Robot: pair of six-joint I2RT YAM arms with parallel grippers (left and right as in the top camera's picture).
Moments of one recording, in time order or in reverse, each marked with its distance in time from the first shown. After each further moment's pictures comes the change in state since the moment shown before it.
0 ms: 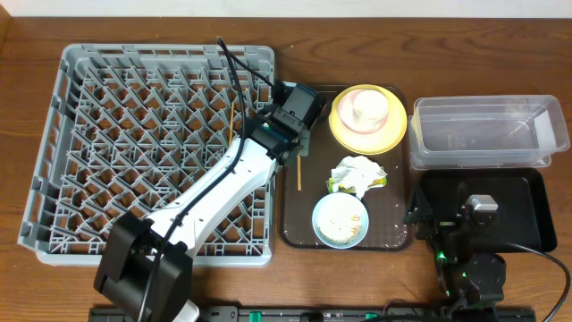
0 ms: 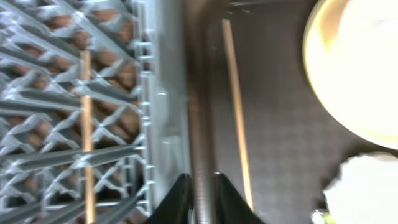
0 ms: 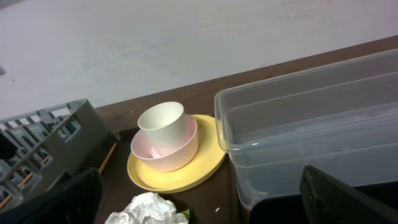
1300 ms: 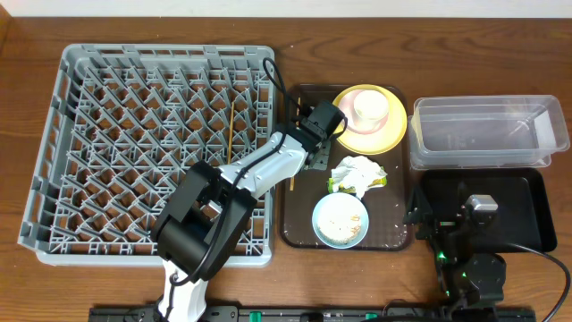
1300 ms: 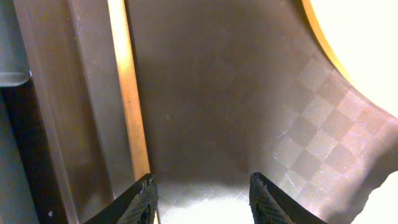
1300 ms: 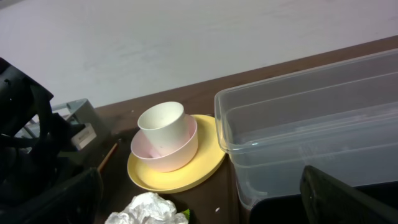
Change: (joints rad) left arm -0.034 0.314 0.000 0.176 0.132 -0.005; right arm 0.000 0.000 0.000 0.000 0.000 0.000
